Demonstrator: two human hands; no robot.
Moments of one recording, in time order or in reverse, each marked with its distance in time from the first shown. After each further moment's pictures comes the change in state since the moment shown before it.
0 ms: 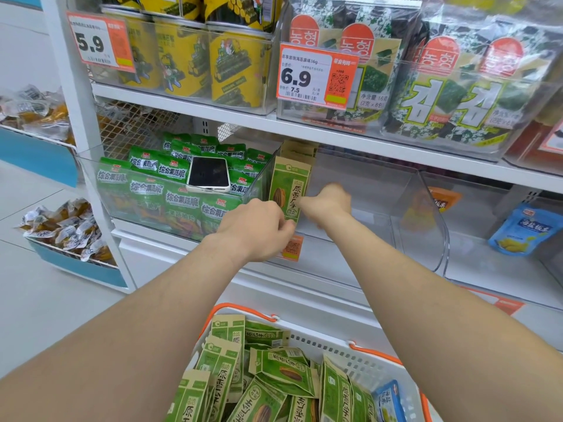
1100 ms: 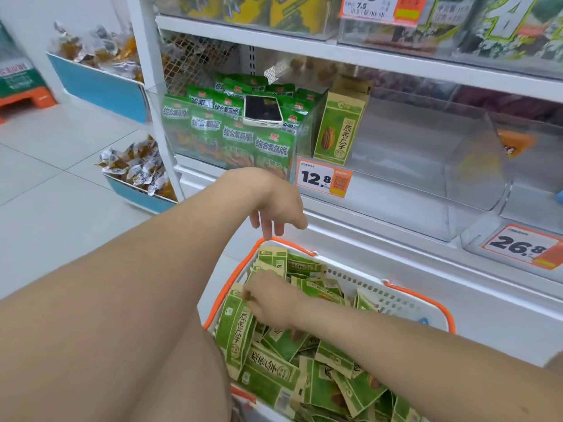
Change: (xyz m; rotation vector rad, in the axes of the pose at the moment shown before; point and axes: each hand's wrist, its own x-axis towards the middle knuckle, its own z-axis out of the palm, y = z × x) left_hand -0.059 -0.022 -0.020 -0.024 -0.828 -0.200; right_hand -0.218 0.098 0.166 -0.456 -0.824 -0.830
